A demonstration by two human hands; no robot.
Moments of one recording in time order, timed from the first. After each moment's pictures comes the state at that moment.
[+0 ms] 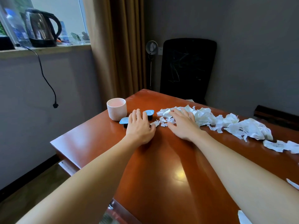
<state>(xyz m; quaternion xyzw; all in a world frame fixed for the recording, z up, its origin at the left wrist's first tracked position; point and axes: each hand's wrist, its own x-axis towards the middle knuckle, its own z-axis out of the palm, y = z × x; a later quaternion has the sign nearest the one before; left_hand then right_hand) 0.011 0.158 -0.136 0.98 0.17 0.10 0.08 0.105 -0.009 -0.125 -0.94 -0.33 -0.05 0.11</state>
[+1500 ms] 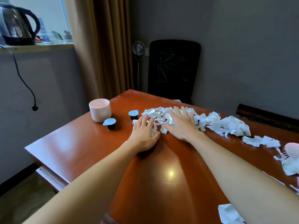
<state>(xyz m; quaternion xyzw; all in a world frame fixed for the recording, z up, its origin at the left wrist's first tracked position) 0.030 0.109 -0.157 0.98 0.05 0.09 0.17 0.118 -0.053 -0.128 -0.96 -0.27 -0.07 0.07</state>
